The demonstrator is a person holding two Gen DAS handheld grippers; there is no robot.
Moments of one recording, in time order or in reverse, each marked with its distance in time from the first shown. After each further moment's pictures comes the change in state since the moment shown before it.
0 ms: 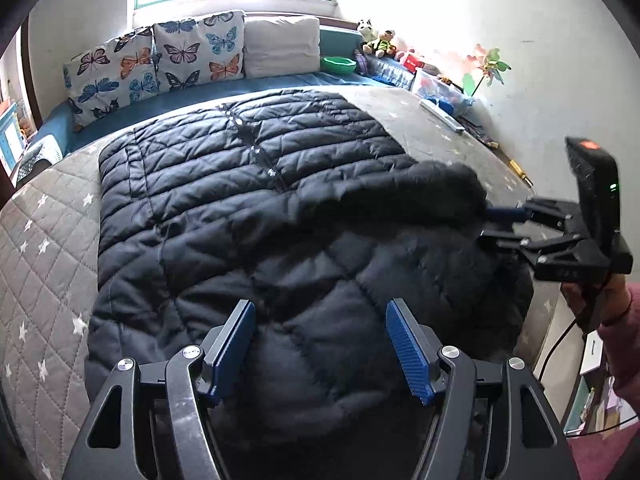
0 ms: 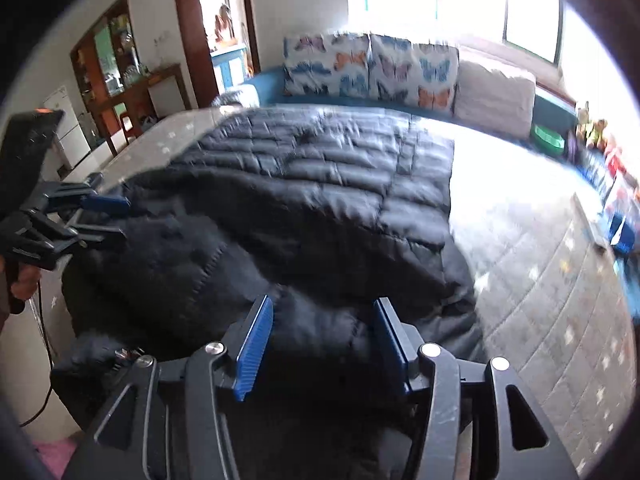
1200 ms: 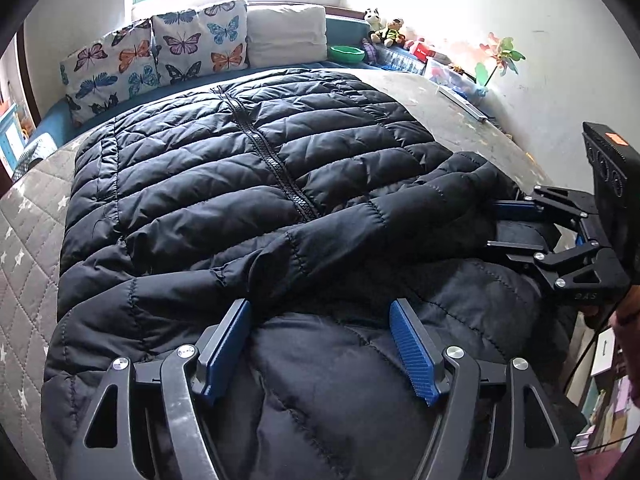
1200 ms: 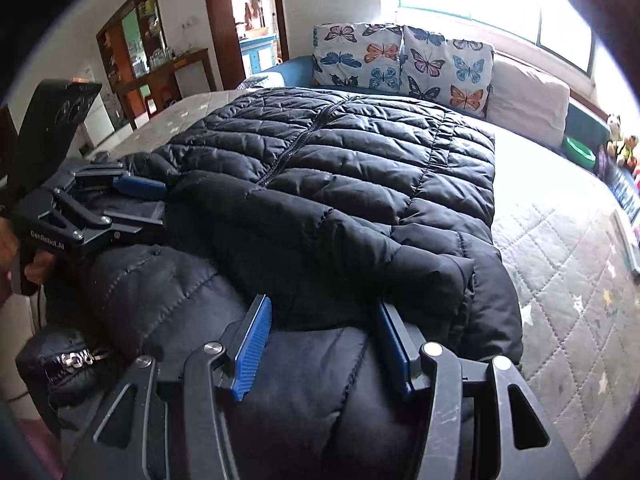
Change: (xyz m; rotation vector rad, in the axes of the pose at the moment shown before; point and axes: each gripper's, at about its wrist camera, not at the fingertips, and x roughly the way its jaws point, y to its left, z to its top) left arm 0.081 0.015 0.013 0.014 0.039 0.035; right arm 0.037 0.003 0.001 -0.144 -0.030 0.047
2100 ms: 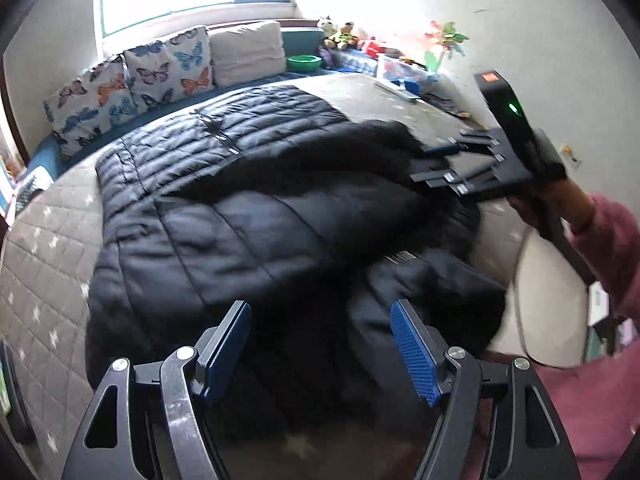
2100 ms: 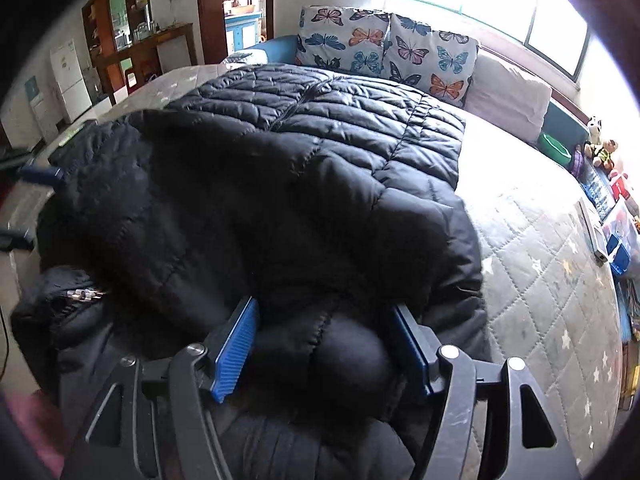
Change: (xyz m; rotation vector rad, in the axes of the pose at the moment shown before) left arm -0.132 -0.048 -0.103 0.145 -0.023 -0.072; right arm -0.041 0.012 -0.018 -0.007 0.058 -0.103
